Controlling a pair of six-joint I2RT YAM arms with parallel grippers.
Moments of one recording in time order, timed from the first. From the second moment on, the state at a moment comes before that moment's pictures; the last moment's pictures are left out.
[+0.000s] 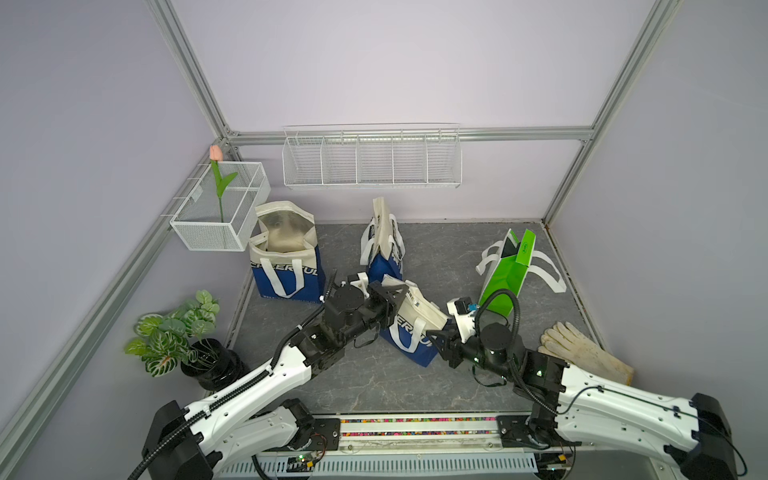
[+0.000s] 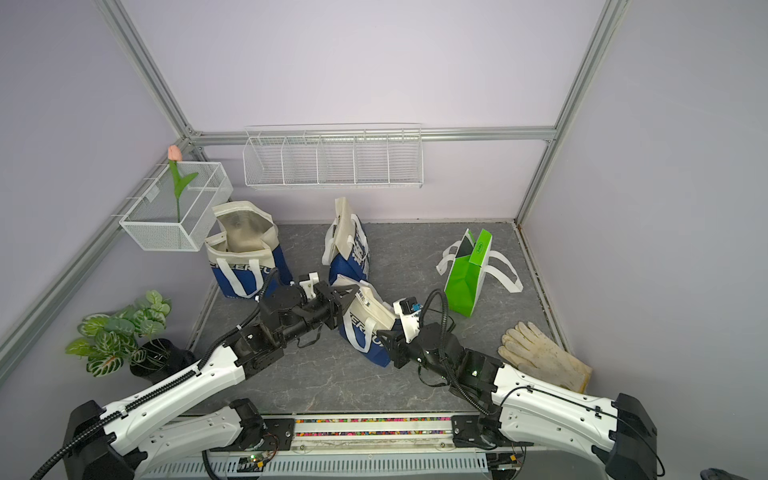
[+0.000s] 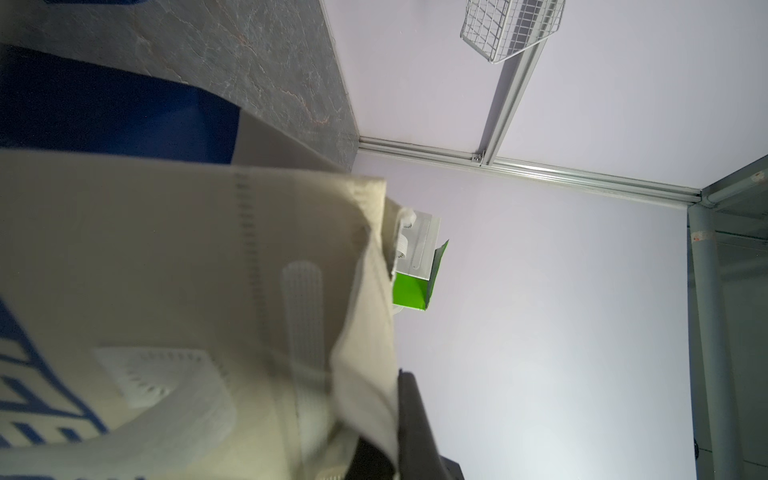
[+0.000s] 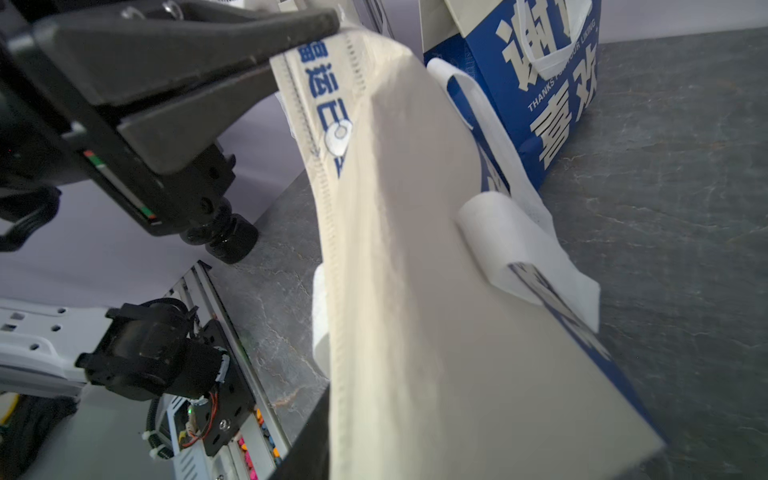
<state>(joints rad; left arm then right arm) -0.85 1.02 0.73 0.10 0.05 -1.66 1.08 0.90 0.54 0.00 0.12 0.53</state>
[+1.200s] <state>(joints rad) -0.87 1.19 0.81 0.17 0.22 -1.36 0.99 0.84 0.61 -0.20 0.05 0.54</state>
